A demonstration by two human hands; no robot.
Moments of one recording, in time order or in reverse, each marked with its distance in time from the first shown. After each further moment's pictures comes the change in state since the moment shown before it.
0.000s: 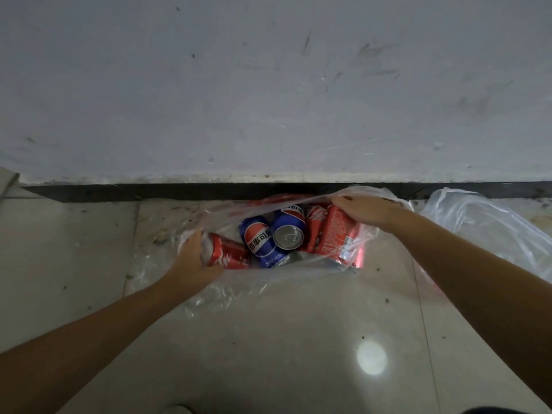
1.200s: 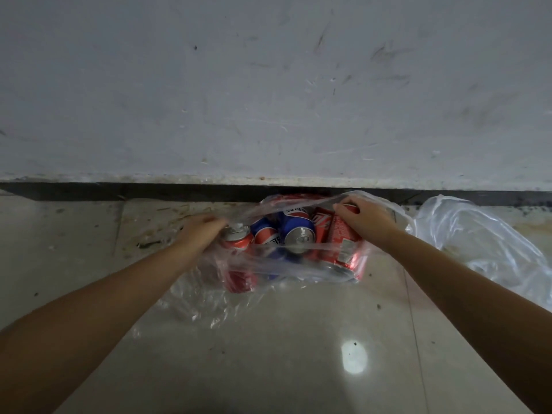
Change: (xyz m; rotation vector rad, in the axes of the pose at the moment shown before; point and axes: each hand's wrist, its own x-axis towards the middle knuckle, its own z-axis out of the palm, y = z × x) left_hand 0.062 0.035 0.008 -0.179 0.073 -0.268; right_hand -0.003 0.023 0.017 -0.044 0.336 0.064
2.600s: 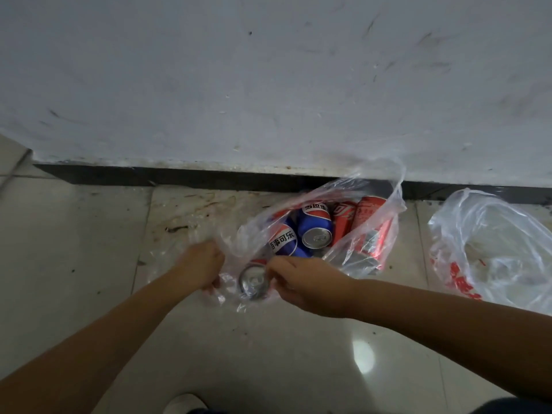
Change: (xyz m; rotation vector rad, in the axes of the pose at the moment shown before) left_hand -0.049 -0.051 -0.037 0.589 -0.093 0.040; right_hand -0.103 -0.098 0.080 -0.248 -0.333 -0.816
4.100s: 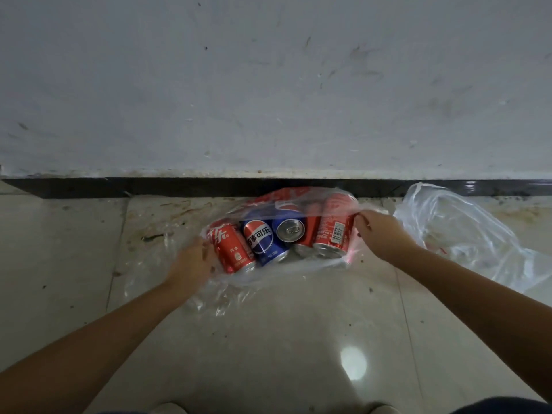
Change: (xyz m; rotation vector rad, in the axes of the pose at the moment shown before) left_hand 0.016 0.003 0.038 -0.258 0.218 0.212; right_hand -0.082 0.119 -0.040 0.061 0.349 0.803
